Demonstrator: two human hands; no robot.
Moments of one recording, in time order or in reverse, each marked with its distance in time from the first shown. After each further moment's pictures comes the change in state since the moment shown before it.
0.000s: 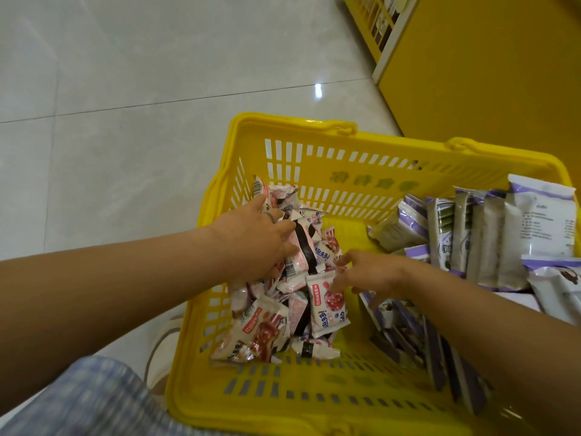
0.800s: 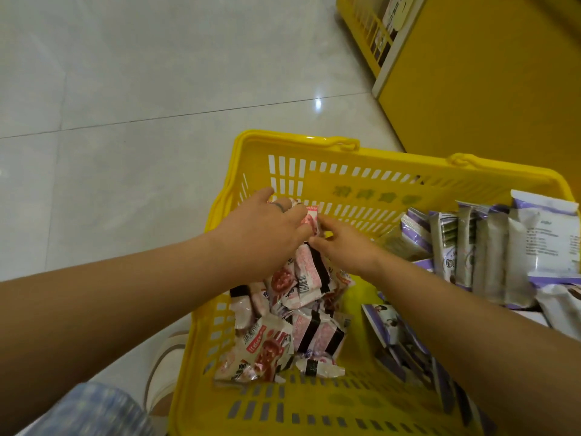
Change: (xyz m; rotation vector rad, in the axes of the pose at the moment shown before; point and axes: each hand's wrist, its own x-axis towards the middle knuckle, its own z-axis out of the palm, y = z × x) left_hand 0.000 -0.009 -0.010 0.005 0.350 -0.145; right_hand 0.013 -0.048 0.001 0.083 0.334 -0.610
